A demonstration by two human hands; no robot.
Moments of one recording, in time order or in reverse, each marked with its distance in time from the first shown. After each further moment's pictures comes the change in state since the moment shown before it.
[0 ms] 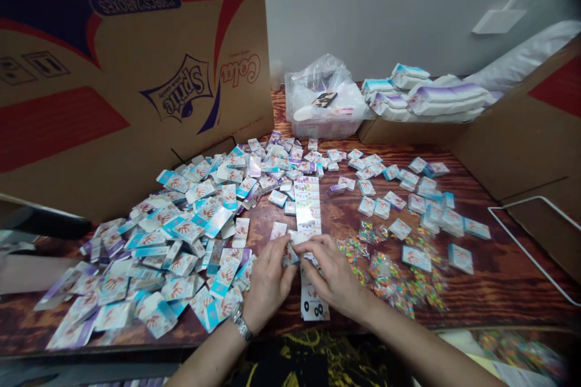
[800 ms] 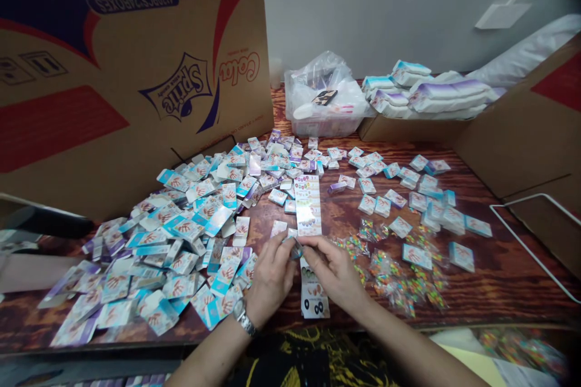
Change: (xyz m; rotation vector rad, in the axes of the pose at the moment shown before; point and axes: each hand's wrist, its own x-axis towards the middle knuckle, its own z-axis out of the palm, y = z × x) left_hand 0.001 0.004 0.001 0.121 0.057 0.145; right_hand 0.000 0.000 0.008 0.379 0.096 0.327
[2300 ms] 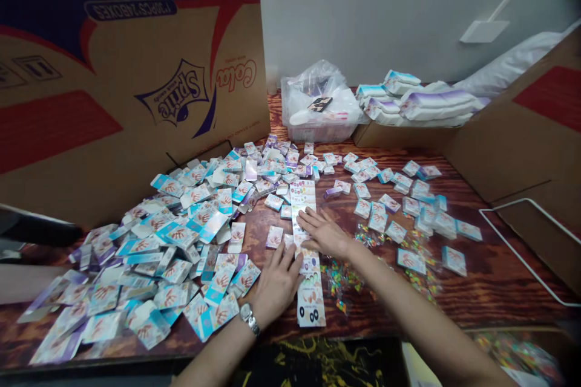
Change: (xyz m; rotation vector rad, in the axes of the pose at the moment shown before) left_hand -0.010 -0.014 0.041 0.256 -0.380 0.051; right_hand 0.070 0.099 -0.037 -0.973 -0.493 -0.296
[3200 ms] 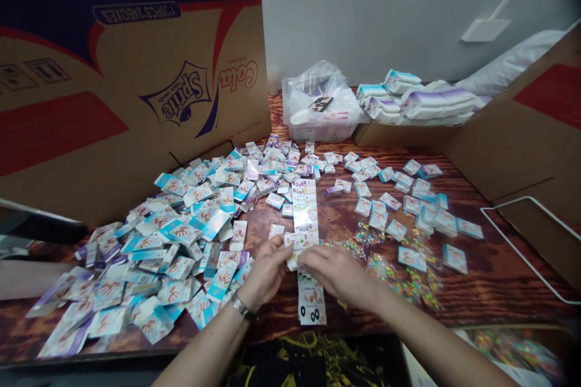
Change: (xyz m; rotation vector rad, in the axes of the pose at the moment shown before) left_hand 0.026 0.004 -0.057 -1.951 0.087 -0.553; right_hand -0.046 -0.081 -0.060 0.218 0.288 -0.181
